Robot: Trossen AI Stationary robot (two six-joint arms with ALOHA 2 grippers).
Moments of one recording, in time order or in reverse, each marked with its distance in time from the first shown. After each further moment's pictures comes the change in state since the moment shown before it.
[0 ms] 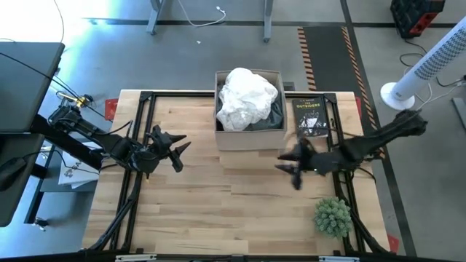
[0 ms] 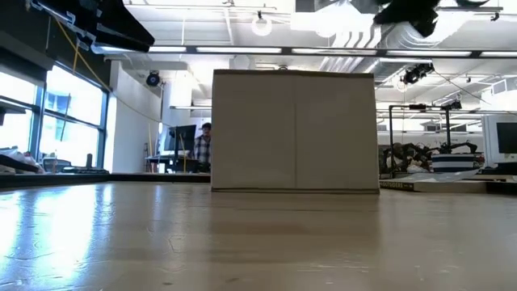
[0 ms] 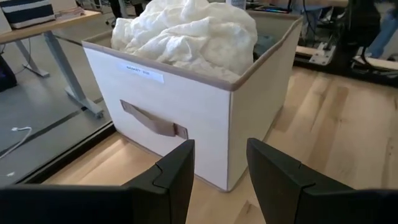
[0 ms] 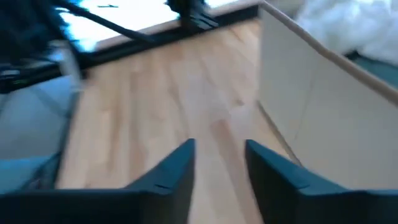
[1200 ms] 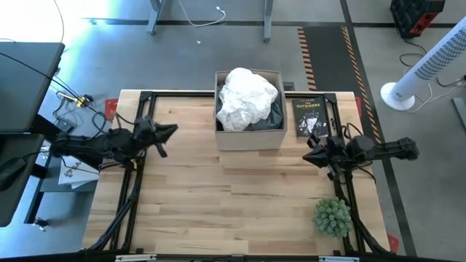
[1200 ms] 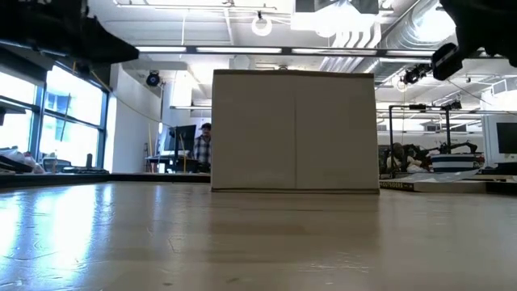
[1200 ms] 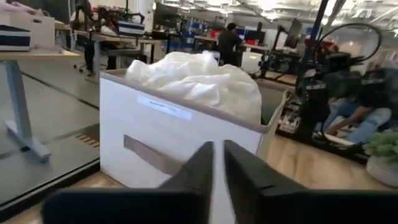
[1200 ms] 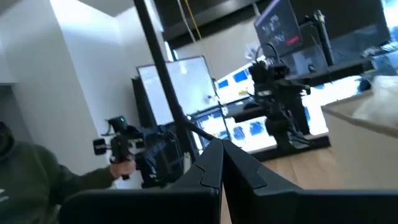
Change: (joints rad) left arm 0.375 -0.629 -0.393 0.352 0.418 0.332; right arm -0.279 -1.019 -0.853 0.757 -0.574 -0.206
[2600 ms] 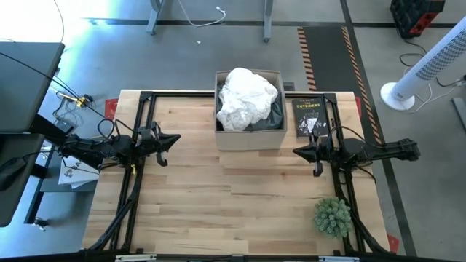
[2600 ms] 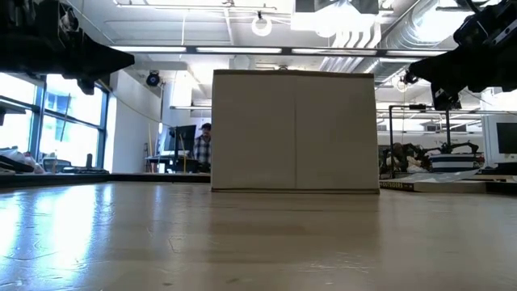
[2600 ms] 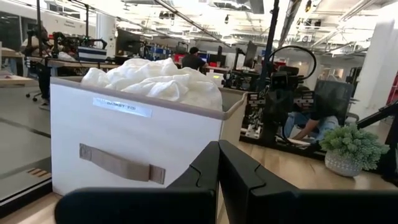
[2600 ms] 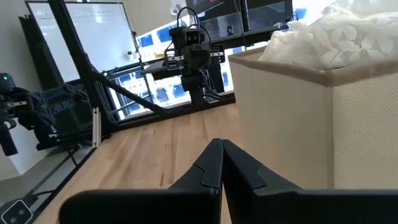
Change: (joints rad) left arm -0.063 -0.195 -0.227 0.189 0.095 0.106; right arm -0.022 0.010 0.000 -0.279 0.263 -0.128
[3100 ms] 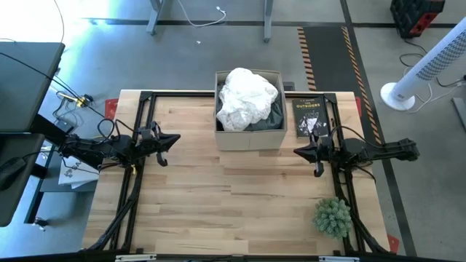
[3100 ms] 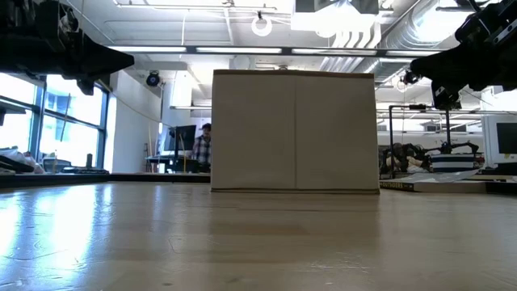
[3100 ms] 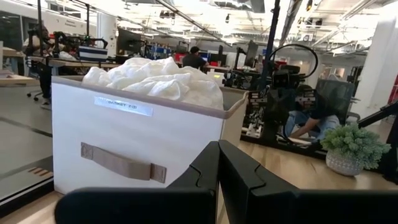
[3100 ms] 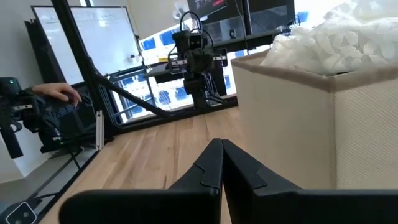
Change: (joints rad) left arm 0.000 -0.010 0.000 -0.012 -0.002 -0.001; right arm 0.007 -0.017 0.000 0.000 -0.005 -0.007
